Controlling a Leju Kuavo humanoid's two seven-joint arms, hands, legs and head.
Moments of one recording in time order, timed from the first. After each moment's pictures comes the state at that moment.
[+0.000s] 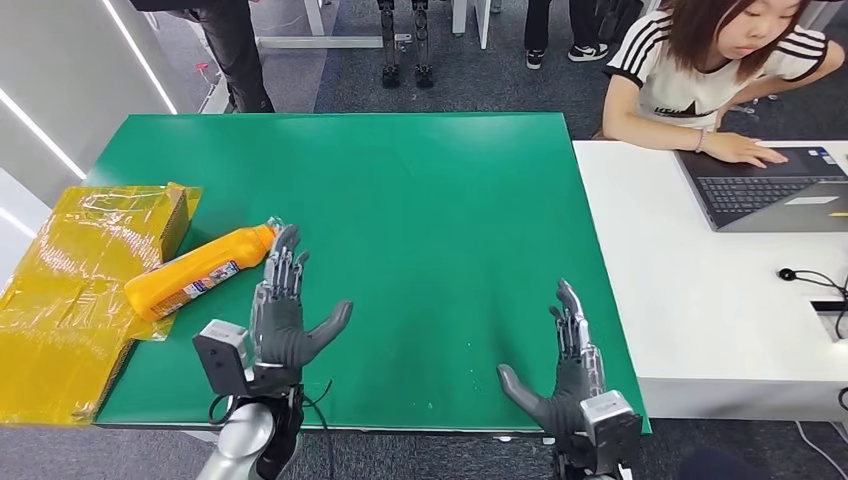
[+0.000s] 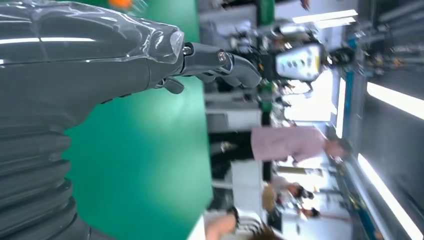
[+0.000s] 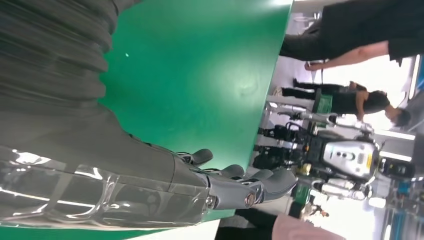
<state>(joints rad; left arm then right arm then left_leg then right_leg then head) -0.12 -0.10 -0.45 -1.42 0.05 0.36 -0.67 0.15 0.02 0.38 -1.64 0.03 -0.27 -0.58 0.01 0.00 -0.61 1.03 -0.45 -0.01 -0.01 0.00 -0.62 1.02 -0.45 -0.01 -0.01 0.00</state>
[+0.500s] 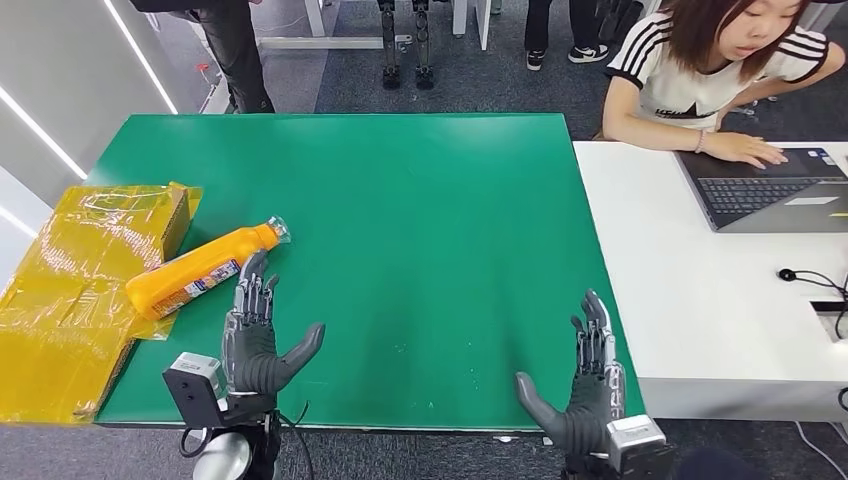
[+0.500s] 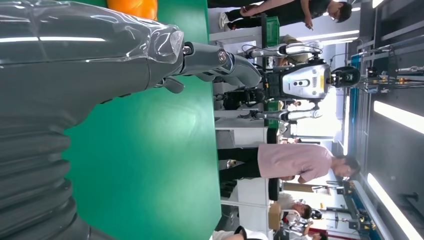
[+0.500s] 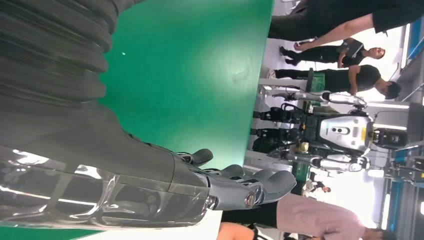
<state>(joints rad) -0.02 -0.09 -0.38 -1.49 0.02 0.35 -0.69 0.23 0.06 0.36 -1.76 0.03 -0.31 -0.56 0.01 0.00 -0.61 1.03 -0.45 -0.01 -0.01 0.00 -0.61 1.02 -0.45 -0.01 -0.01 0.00</state>
